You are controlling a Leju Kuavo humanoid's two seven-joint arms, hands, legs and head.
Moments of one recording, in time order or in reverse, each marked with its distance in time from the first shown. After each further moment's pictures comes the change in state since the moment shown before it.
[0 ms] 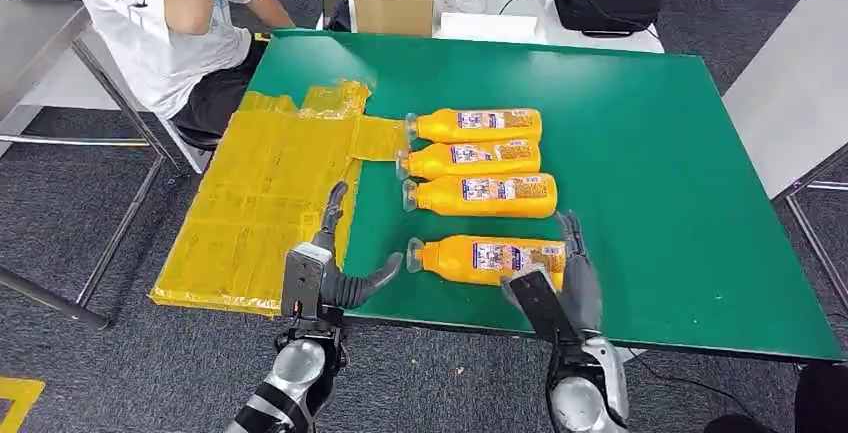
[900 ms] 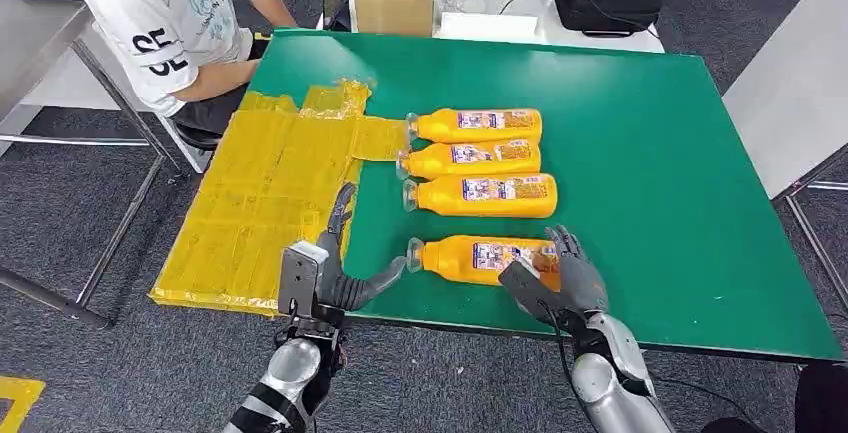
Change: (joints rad) left arm 0.007 0.000 0.017 -0.020 0.016 -0.102 0.021; right arm -0.141 -0.108 0.021 0.218 0.163 0.250 0.138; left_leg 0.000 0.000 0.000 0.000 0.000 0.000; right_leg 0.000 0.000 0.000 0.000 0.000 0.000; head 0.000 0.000
